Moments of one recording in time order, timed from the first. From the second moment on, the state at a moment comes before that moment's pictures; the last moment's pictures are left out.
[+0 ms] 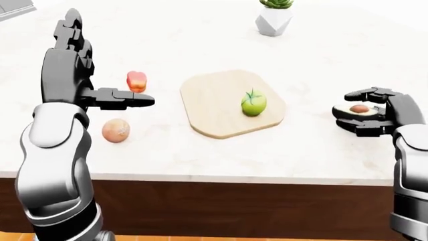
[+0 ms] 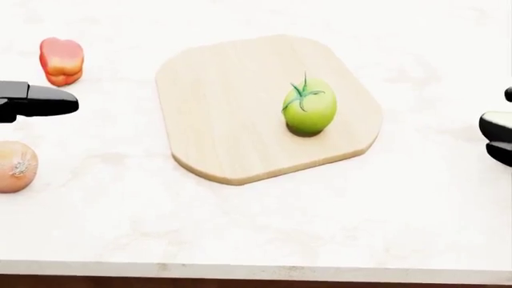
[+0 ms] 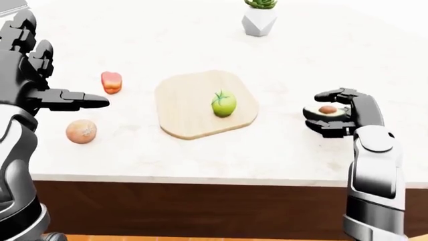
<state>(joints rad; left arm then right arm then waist) -0.61 0.42 0.28 -0.47 0.01 0.82 -0.09 -0.44 -0.59 -0.41 0.07 -0.22 0.60 0.26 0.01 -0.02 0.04</state>
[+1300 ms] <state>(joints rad) -0.59 0.43 0.30 -0.52 0.00 0.86 -0.10 -1.42 -0.36 -0.11 1.34 -0.40 0.04 0.12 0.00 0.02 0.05</state>
